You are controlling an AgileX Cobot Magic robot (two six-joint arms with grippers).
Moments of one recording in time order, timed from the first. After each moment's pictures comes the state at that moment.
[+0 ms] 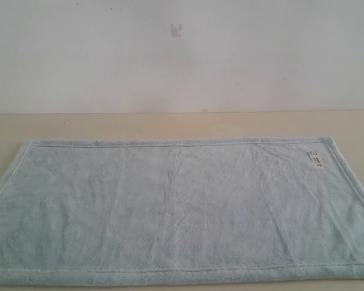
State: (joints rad) left arm -0.01 0.38 -0.61 -0.22 0.36 0.06; right arm 0.10 0.01 -0.22 0.16 0.24 -0.14
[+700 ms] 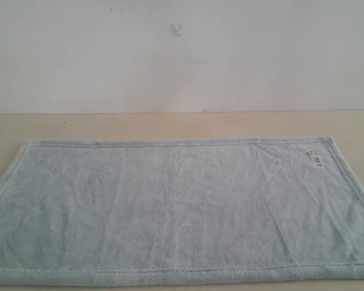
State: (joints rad) left arm -0.01 0.38 -0.61 -0.22 0.36 0.06; right arm 0.10 0.01 -0.01 0.10 0.28 -0.07
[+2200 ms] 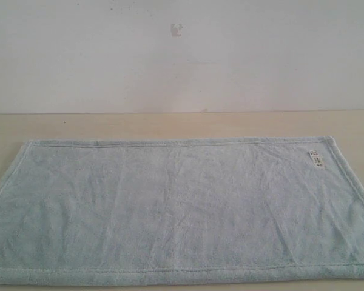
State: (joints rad) left arm -0.01 0.36 -0.57 -0.22 0.35 0.06; right arm 0.10 0.01 -0.01 0.07 0.28 -0.05
